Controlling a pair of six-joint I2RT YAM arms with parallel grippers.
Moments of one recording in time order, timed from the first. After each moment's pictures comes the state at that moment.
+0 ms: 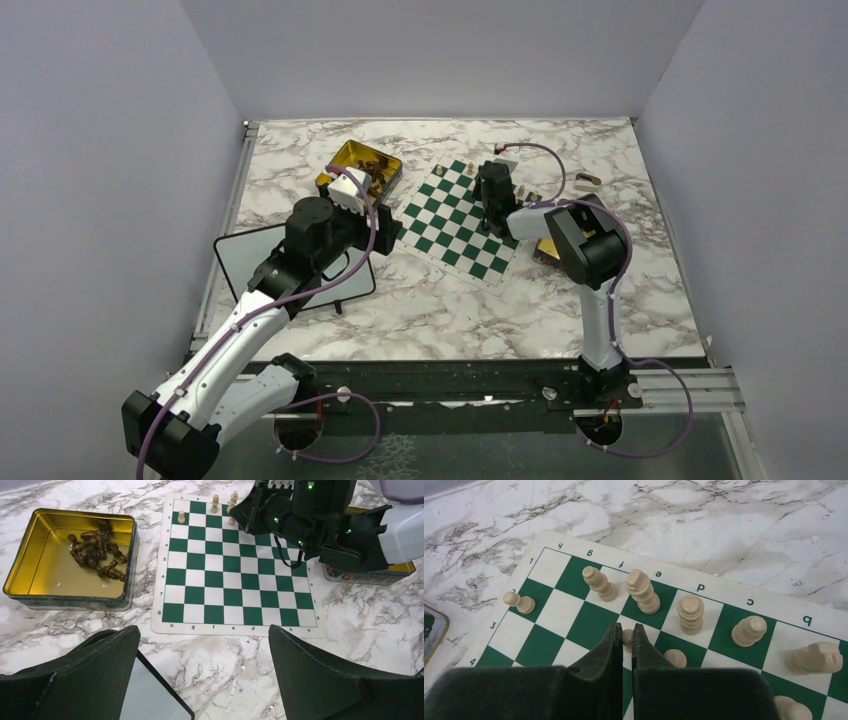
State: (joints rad) left arm -0.51 0.90 0.81 -0.17 0.05 -0.13; right arm 0.46 2.15 1.19 0.63 0.43 0.39
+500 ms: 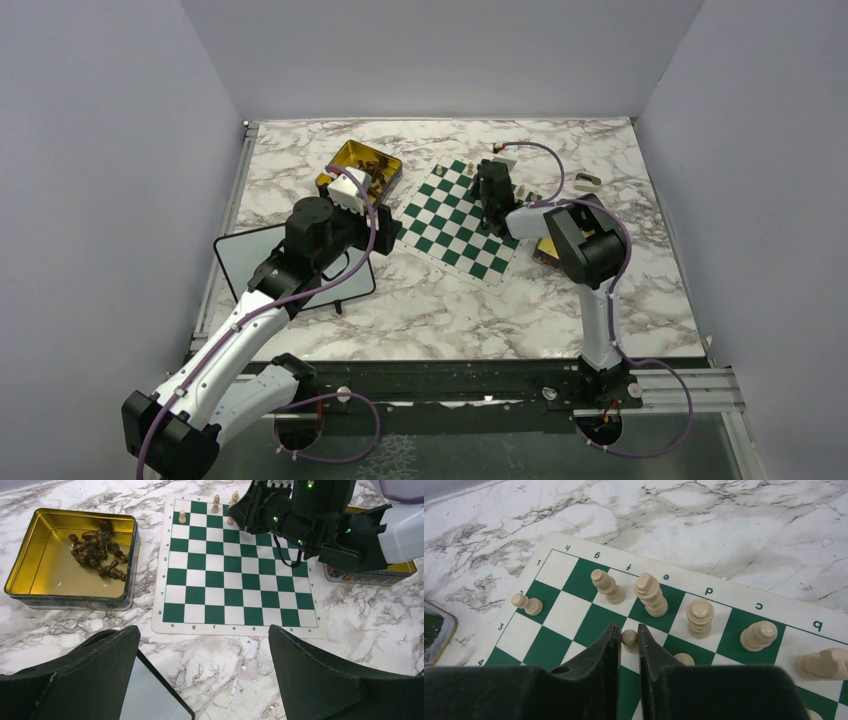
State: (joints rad) left arm -0.51 0.90 0.81 -0.17 0.05 -0.13; right arm 0.46 2.16 1.21 0.63 0.41 0.40
